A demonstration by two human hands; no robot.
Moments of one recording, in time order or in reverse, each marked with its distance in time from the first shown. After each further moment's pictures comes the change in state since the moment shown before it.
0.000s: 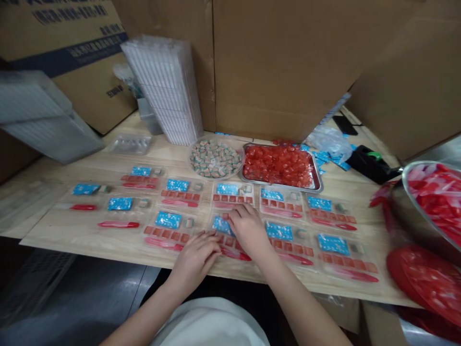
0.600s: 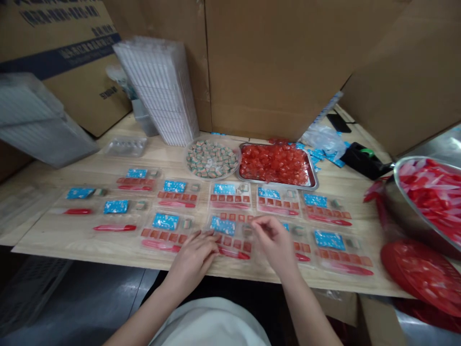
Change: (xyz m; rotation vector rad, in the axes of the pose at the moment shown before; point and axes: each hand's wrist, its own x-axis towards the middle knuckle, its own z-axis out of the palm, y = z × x) left_hand 0.003 0.003 -0.007 0.039 -0.078 -0.028; right_hand -0.052 0.018 -0.022 0.783 0.298 0.565
